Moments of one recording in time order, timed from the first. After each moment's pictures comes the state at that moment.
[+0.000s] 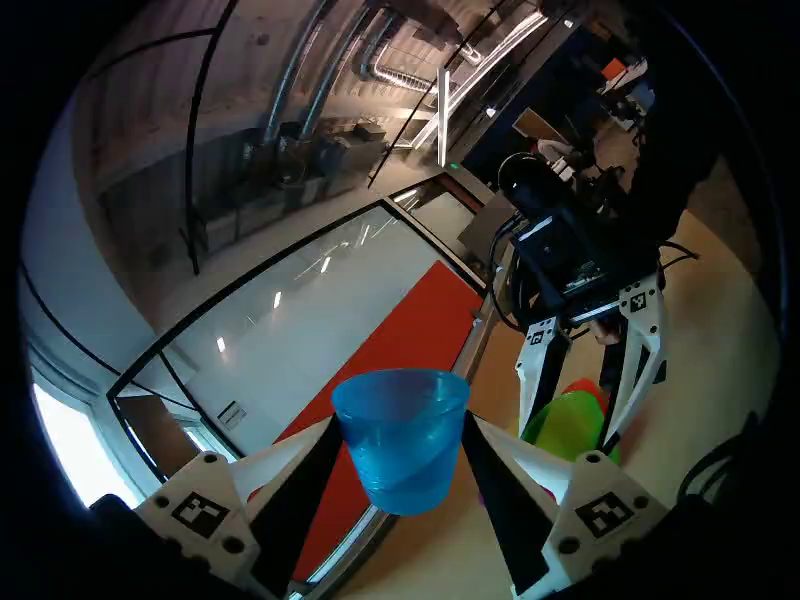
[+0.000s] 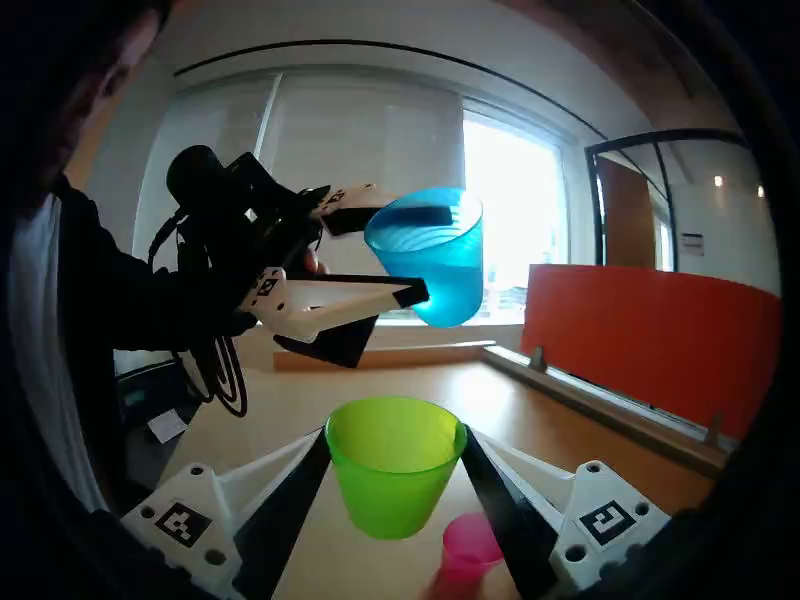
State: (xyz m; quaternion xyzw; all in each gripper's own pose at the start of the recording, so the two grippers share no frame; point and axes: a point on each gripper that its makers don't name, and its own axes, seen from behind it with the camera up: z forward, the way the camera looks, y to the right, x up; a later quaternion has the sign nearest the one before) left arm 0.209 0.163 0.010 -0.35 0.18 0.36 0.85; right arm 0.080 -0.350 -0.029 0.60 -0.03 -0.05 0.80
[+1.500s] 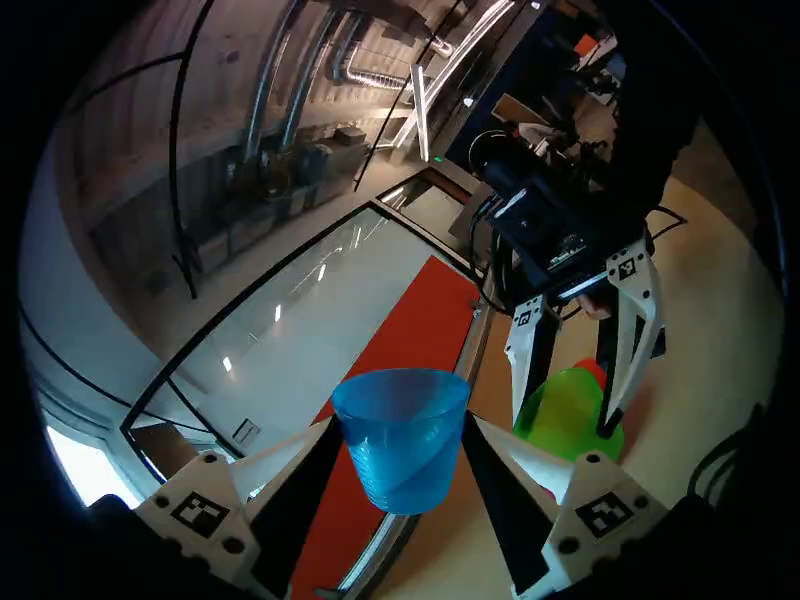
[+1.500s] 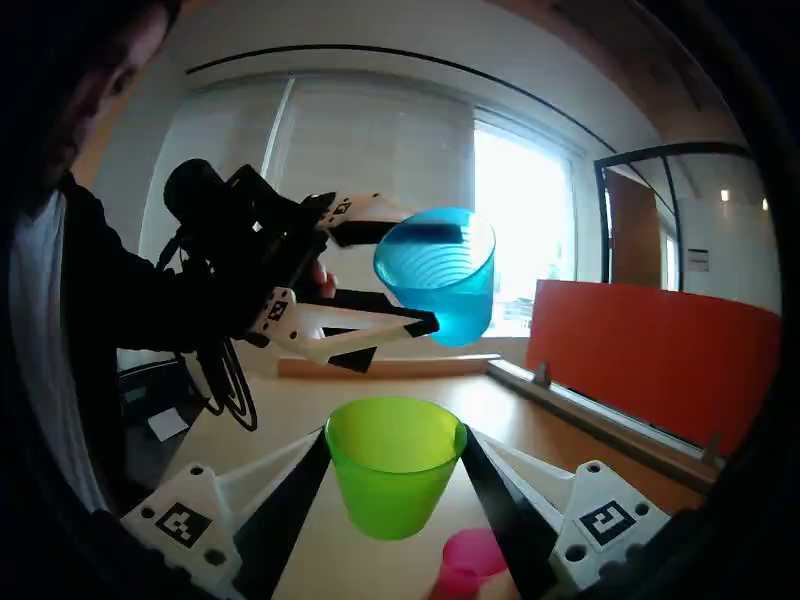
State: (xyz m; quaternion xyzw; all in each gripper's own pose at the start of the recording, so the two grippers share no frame) left arm 0.211 0.164 0.009 -0.34 0.19 0.41 0.82; right arm 0.094 -0.355 -0.033 0.61 -0.01 -0.06 0.79
